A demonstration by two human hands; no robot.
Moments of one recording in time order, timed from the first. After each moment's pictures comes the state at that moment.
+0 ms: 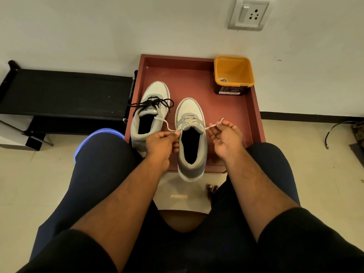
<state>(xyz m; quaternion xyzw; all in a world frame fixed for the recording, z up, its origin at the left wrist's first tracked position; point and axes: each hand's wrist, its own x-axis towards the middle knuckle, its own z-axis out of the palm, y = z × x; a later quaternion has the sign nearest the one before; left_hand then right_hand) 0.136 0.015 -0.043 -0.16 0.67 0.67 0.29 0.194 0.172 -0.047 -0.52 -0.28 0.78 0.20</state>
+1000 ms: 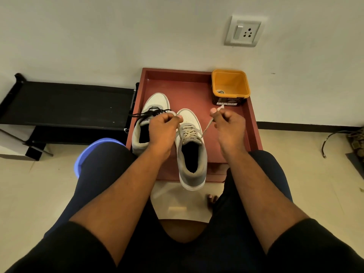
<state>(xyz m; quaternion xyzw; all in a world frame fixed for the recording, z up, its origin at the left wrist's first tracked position) 0.109 0.034 0.004 0.00 0.72 0.67 0.18 0.189 0.164 0.006 -0.35 -0.68 0.58 0.29</state>
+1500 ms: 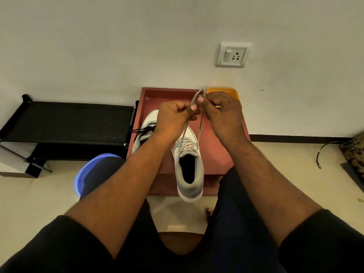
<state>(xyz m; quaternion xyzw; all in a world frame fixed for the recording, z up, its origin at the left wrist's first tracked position) 0.105 0.055 0.080 0.21 0.68 0.68 0.18 0.174 0.168 0.085 -0.17 -0.80 0.47 0.33</state>
